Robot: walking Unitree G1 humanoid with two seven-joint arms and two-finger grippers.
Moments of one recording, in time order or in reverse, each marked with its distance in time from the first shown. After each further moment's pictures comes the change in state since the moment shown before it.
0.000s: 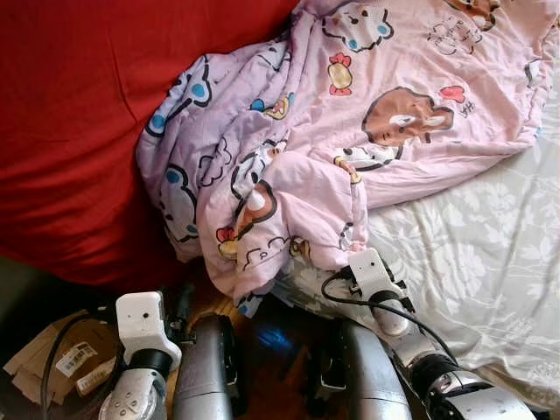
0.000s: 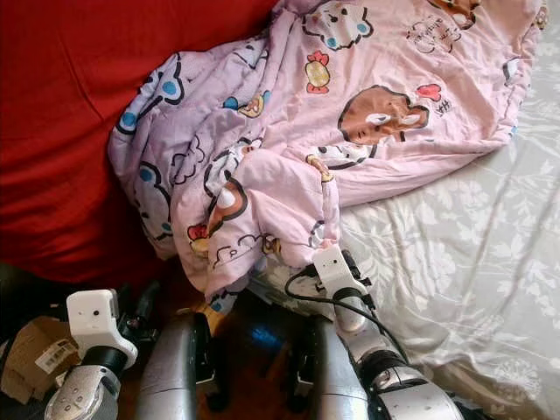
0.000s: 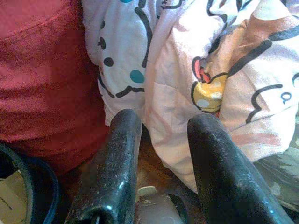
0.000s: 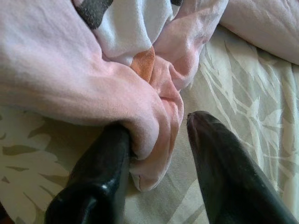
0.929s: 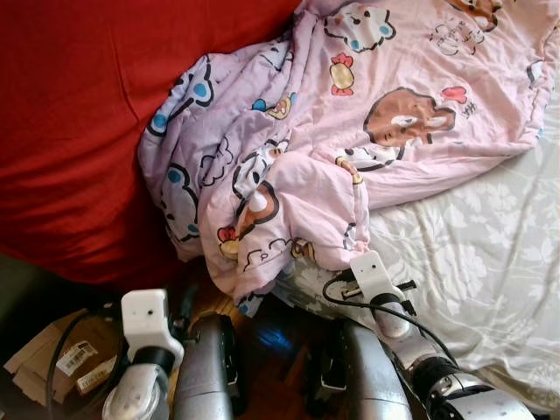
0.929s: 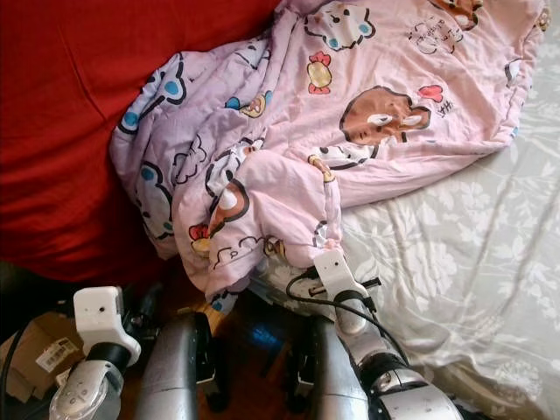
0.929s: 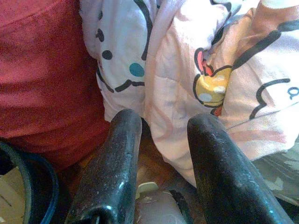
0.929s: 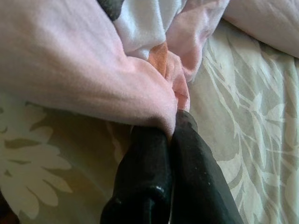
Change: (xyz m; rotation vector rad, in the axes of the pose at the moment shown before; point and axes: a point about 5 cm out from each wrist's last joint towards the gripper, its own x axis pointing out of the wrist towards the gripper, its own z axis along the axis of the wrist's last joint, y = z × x) left arm 0.011 0.000 -0.004 0.010 0.027 -0.008; right arm -0.001 0.000 -0.003 0.025 0.015 -0.006
